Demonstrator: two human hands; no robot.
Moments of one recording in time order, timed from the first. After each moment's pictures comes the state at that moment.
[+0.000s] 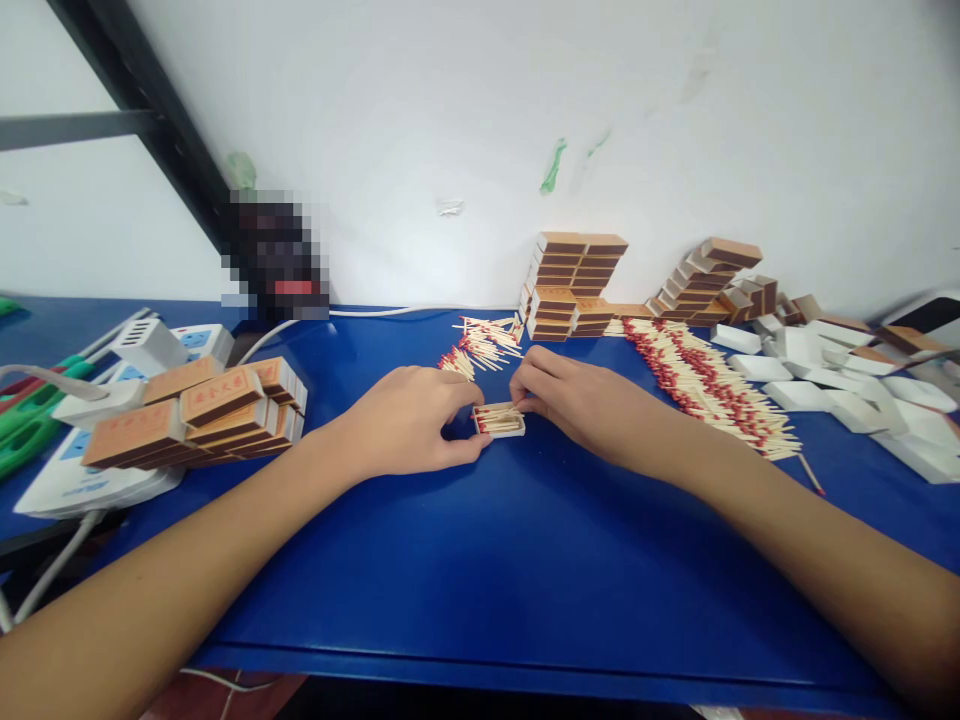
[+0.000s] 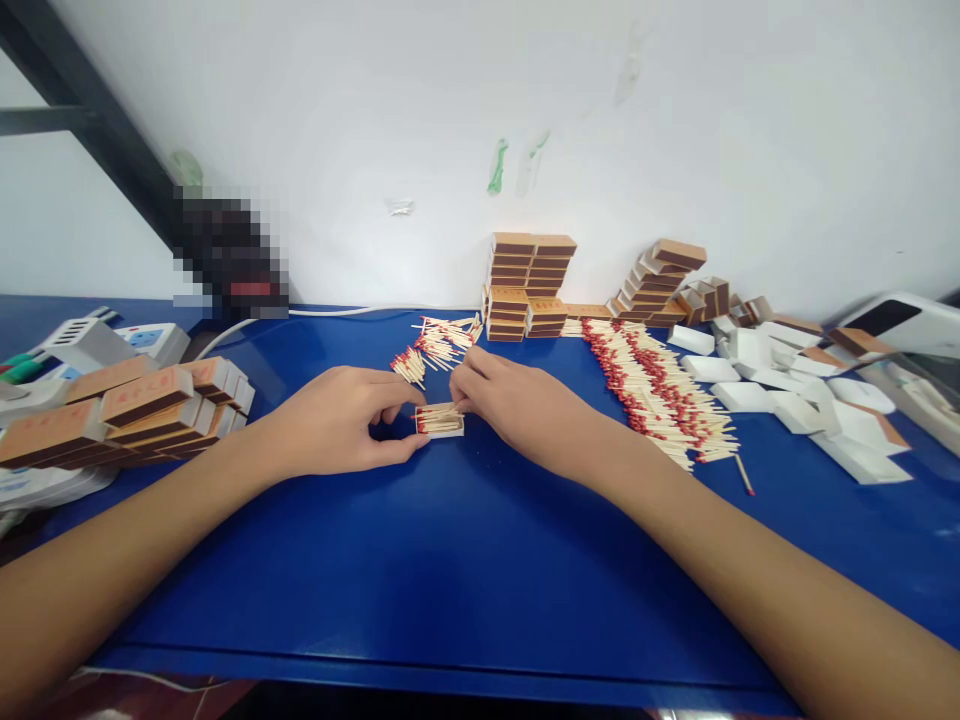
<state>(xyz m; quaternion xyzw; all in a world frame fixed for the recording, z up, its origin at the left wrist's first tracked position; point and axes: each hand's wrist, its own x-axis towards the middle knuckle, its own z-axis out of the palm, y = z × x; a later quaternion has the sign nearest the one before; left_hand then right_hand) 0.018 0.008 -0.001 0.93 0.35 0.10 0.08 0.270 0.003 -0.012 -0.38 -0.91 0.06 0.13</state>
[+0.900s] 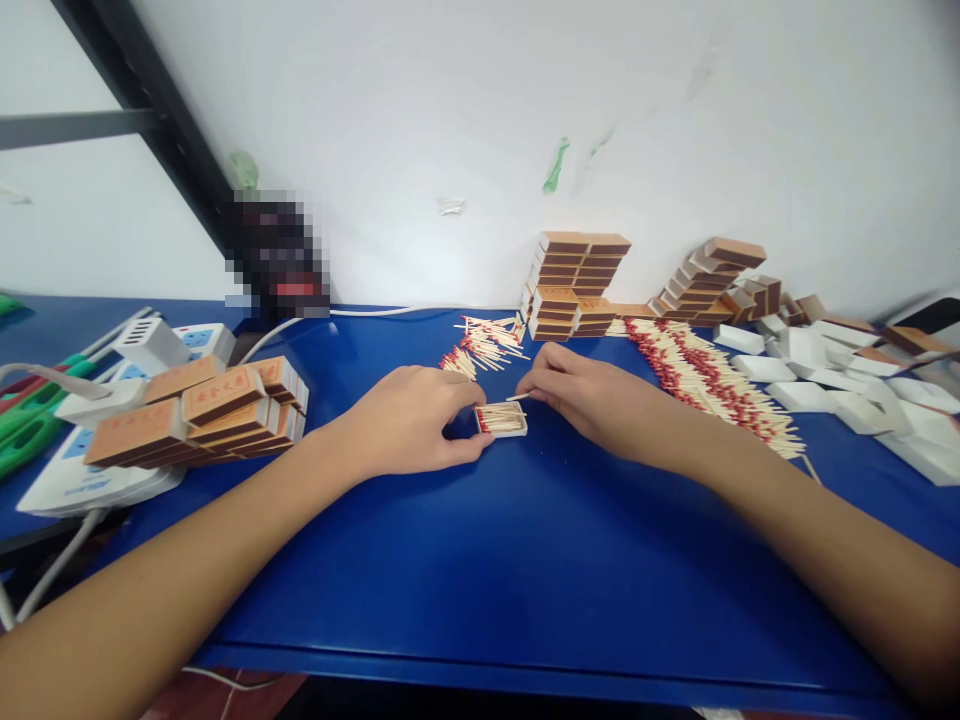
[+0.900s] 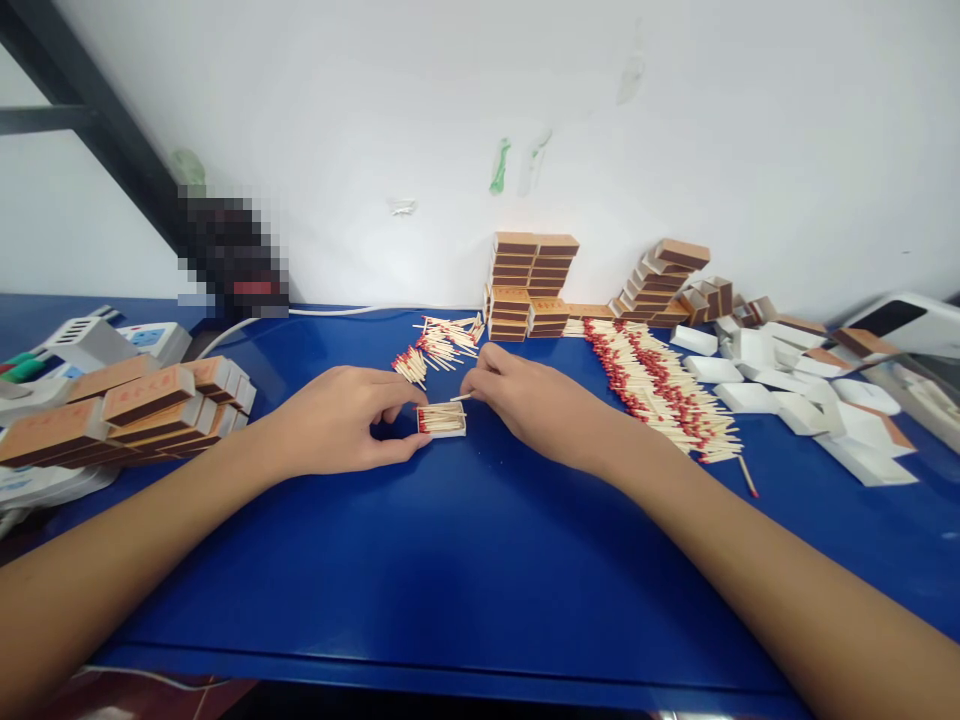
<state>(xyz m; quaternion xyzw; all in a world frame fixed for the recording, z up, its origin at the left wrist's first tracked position) 0.018 0.007 0.001 0.93 0.35 0.10 0.09 0.286 0.009 -0.016 -0.38 -0.91 0.09 0.13</state>
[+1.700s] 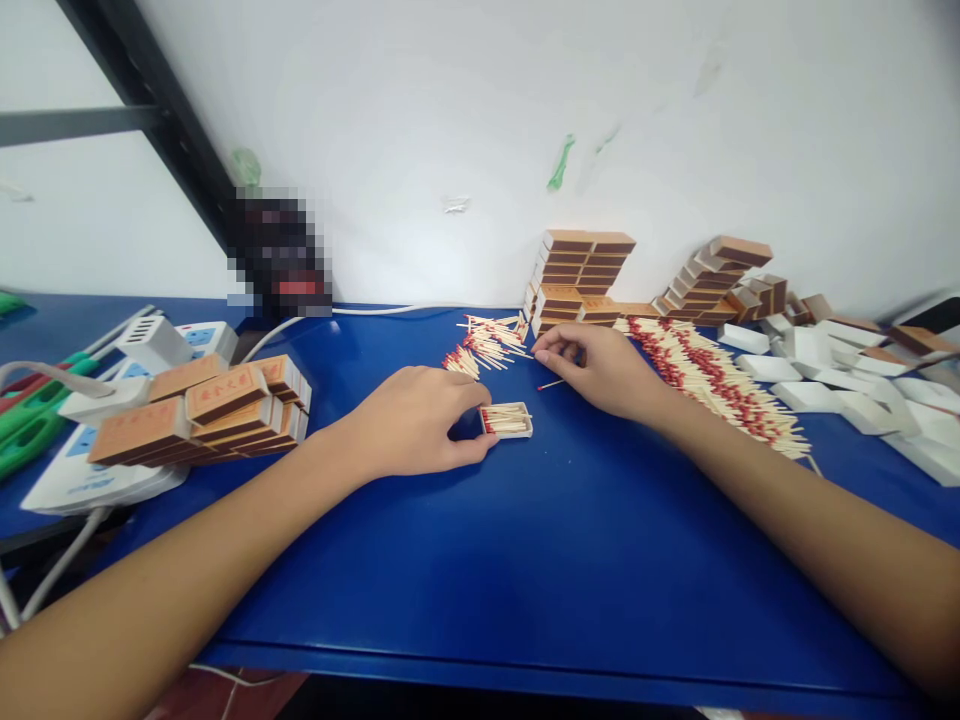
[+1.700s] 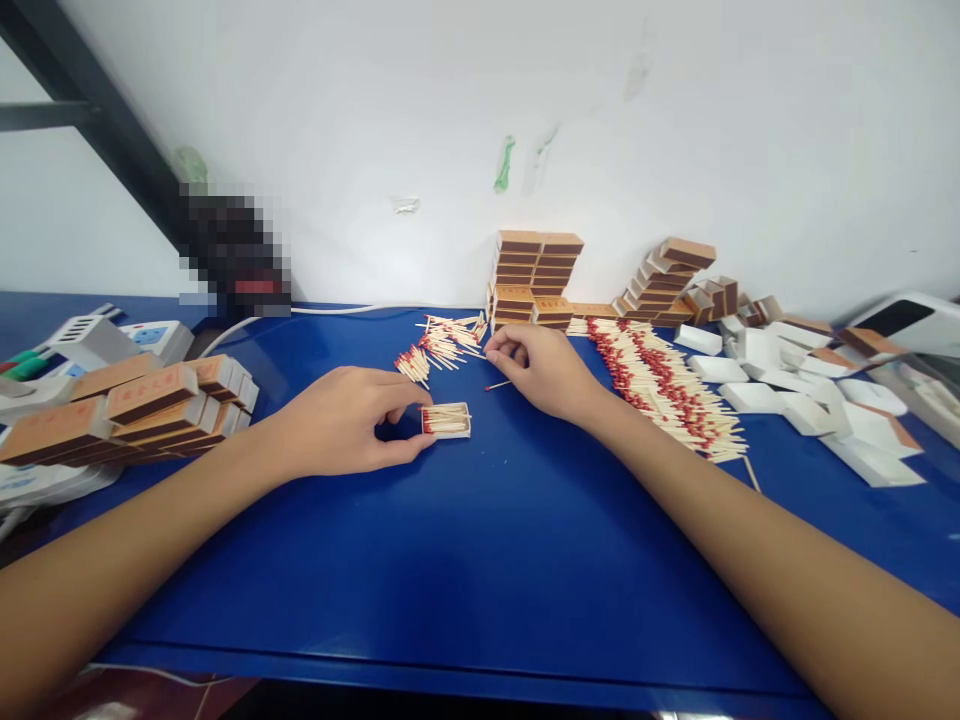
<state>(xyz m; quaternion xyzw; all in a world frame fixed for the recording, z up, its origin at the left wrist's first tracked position) 0.017 0.007 -0.001 0.93 0.34 0.09 0.08 0.290 0.053 -0.035 -0.51 -0.79 0.15 0.30</state>
